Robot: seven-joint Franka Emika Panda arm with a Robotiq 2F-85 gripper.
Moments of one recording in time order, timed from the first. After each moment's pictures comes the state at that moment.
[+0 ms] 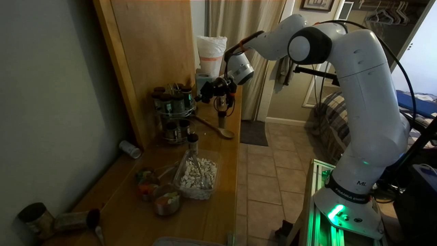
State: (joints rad) arm -0.32 0.63 -0.21 -1.64 1.36 1.45 -0.97
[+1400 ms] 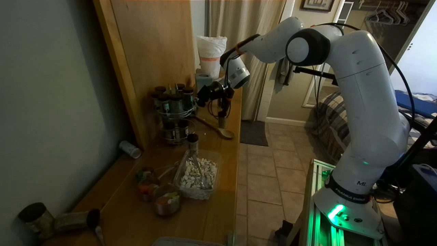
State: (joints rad) arm -0.32 0.65 -0.16 -1.64 1.37 1.42 -1.06
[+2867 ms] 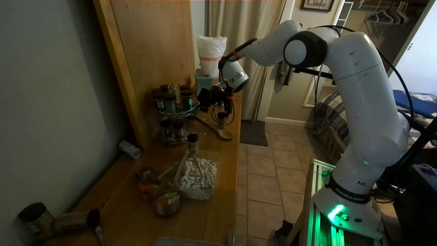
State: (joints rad) arm -0.31 0.68 -0.16 -1.65 1.35 1.32 -0.80
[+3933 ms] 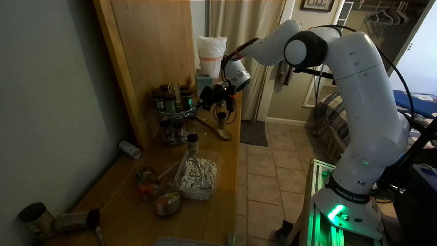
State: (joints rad) arm -0.32 0.67 -0.17 -1.65 1.35 1.28 -0.79
